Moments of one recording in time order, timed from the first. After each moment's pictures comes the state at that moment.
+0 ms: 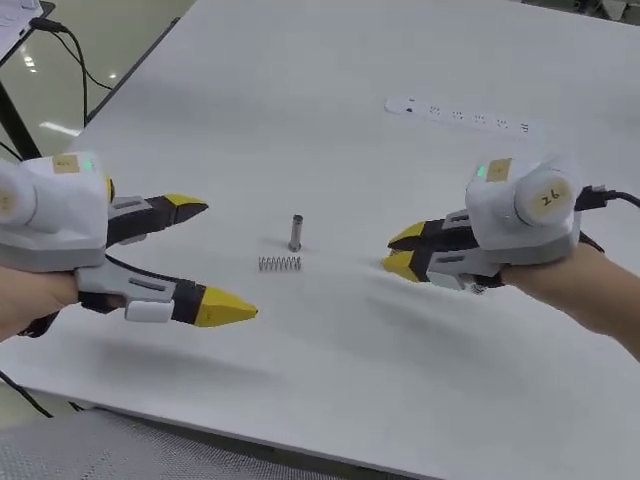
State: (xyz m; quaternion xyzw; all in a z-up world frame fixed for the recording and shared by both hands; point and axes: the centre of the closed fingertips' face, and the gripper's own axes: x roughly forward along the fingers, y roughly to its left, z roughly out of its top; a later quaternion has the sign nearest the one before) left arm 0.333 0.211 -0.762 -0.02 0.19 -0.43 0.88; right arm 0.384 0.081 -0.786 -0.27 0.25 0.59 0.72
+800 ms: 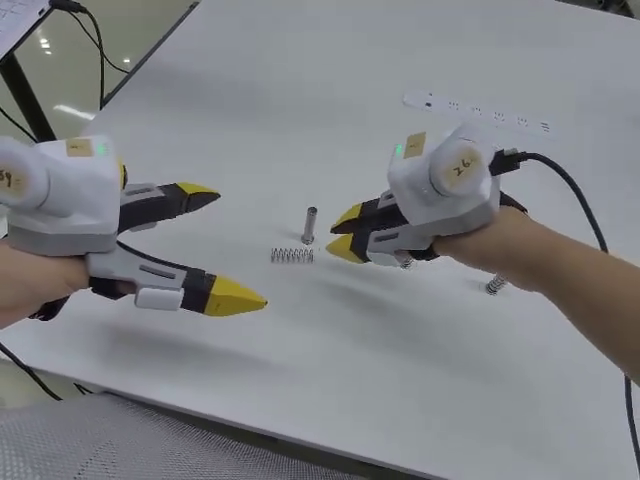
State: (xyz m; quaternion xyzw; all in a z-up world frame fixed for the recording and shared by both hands) left arm 0.334 0.216 -0.763 -0.02 0.19 -0.43 0.88; right arm 0.370 0.165 -0.795 -0.31 0.24 0.65 0.65
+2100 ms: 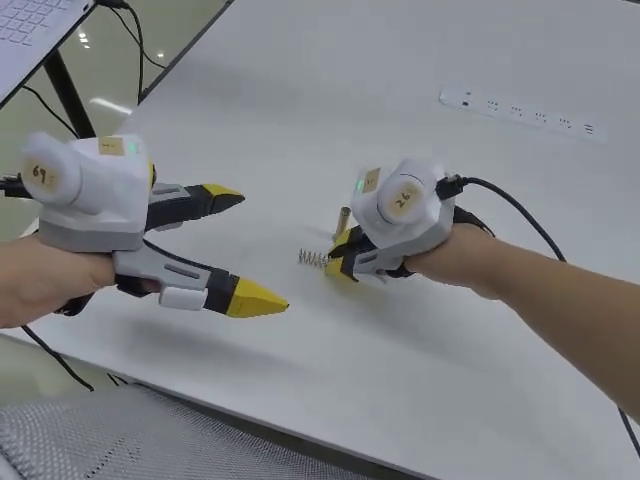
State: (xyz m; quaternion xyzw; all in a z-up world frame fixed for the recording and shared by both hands) left arm 0.330 0.223 -0.766 -0.02 0.20 -0.42 0.88; right arm 0.377 0.189 -0.859 -0.36 0.27 0.65 0.61
